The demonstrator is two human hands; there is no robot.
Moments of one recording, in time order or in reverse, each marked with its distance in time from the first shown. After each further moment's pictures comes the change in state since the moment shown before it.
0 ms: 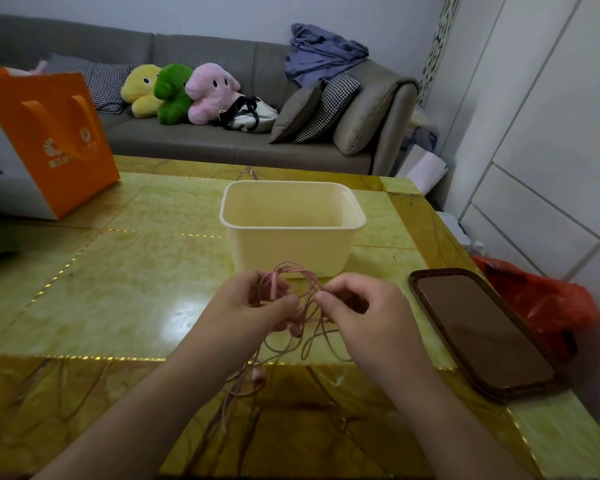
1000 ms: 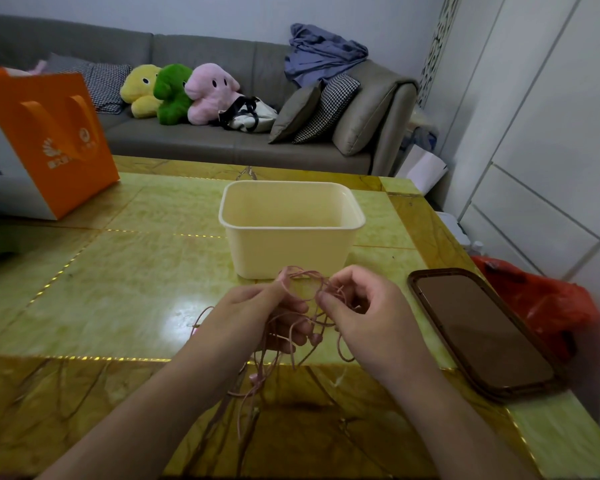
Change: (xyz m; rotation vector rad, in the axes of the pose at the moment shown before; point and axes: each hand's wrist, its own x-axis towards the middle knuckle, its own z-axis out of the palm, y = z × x) left_hand -0.003 0.001 0.005 -0.149 -0.093 -0.122; right_hand 0.004 0.005 -0.002 0.044 -0.024 0.038
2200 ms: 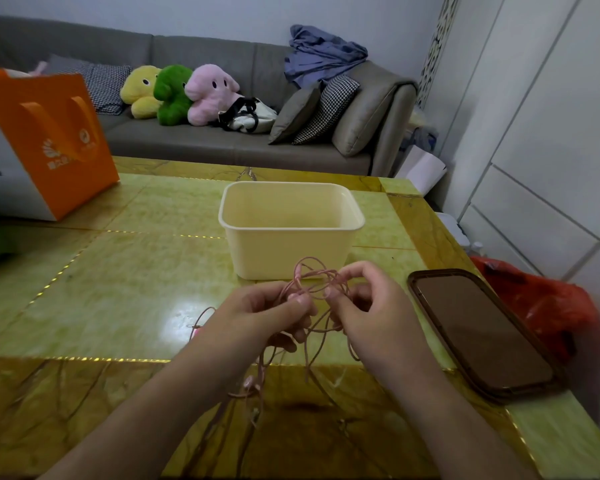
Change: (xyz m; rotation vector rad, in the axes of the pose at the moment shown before) left_hand -0.003 -0.001 -0.004 0.101 -0.135 0.123; right_hand 0.000 0.001 -0.002 0.024 0.047 0.060
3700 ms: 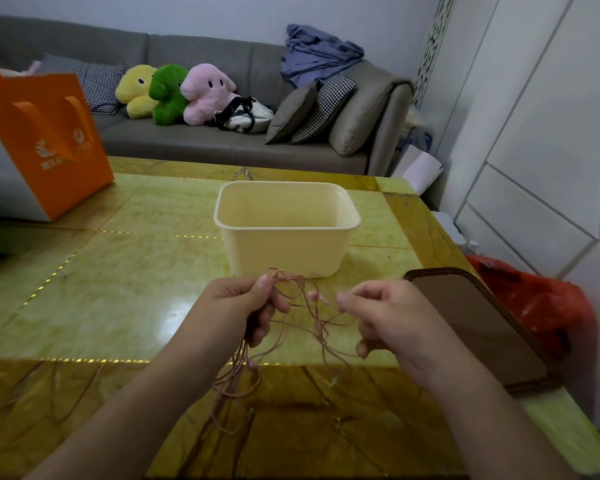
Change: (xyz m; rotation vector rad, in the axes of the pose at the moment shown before) left_hand 0.008 -0.003 -0.012 0.011 0.170 0.008; right_hand 0.012 0.000 -0.032 0.177 -0.237 0.343
